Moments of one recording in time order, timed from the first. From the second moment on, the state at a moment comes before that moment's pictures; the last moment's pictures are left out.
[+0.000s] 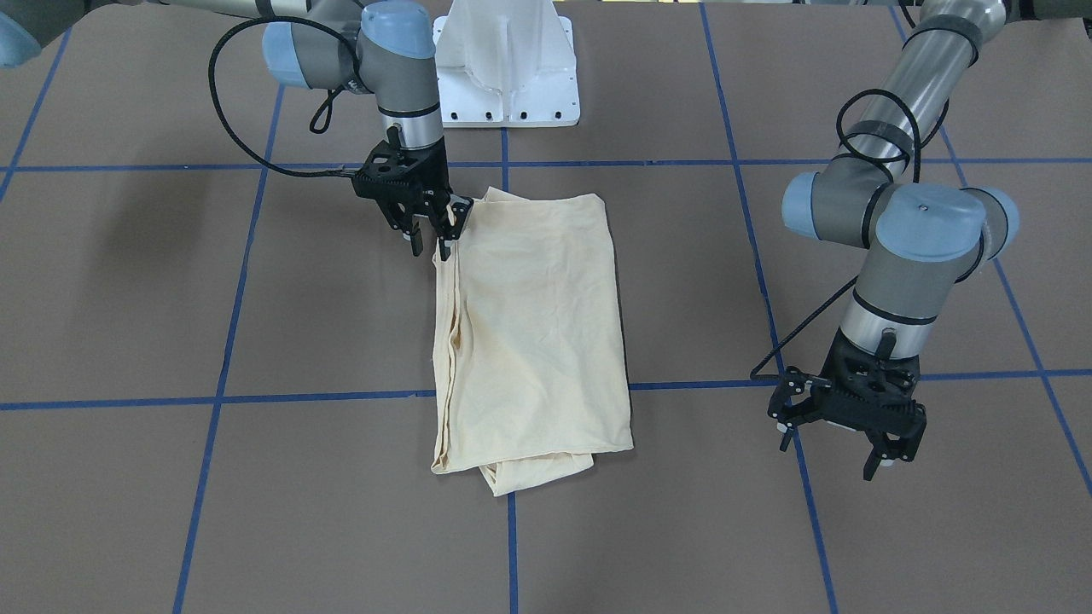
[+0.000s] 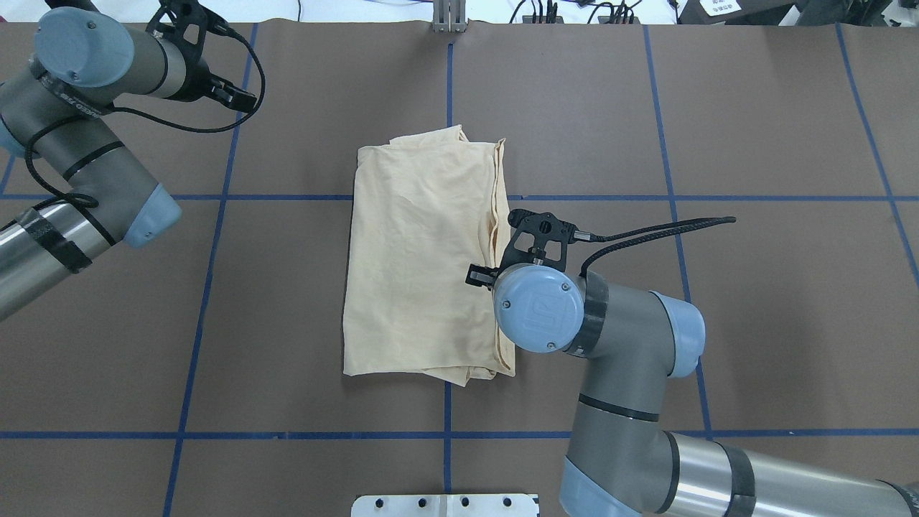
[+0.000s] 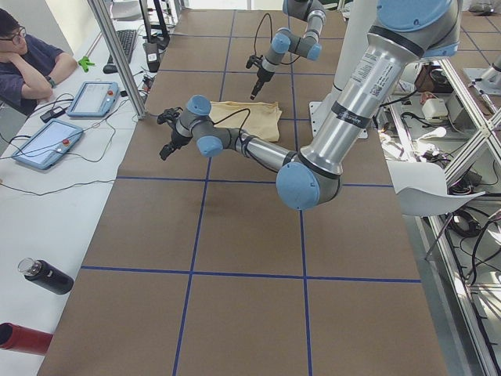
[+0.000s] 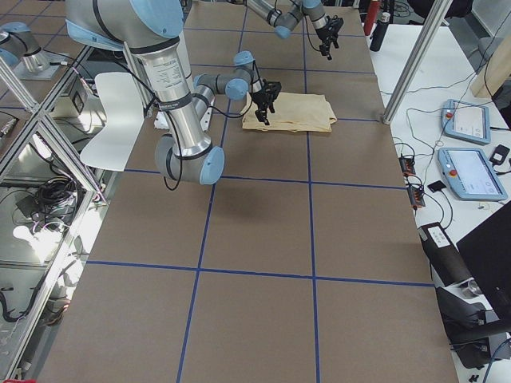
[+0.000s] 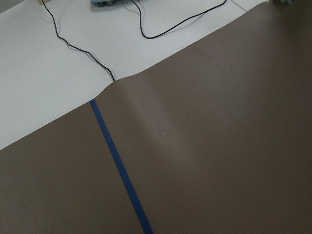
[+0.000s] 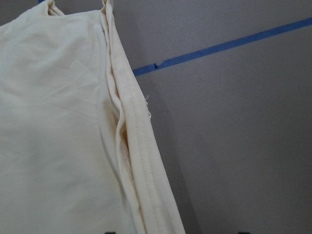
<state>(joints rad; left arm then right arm) -0.94 -2.11 -1.33 -2.26 -1.76 -0.45 0.36 -0.98 1.77 -1.58 1.42 1.62</state>
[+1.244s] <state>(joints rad) -0.93 -2.10 -1.33 -2.26 -1.76 -0.45 0.36 -1.03 1.75 -1.76 1.43 1.30</state>
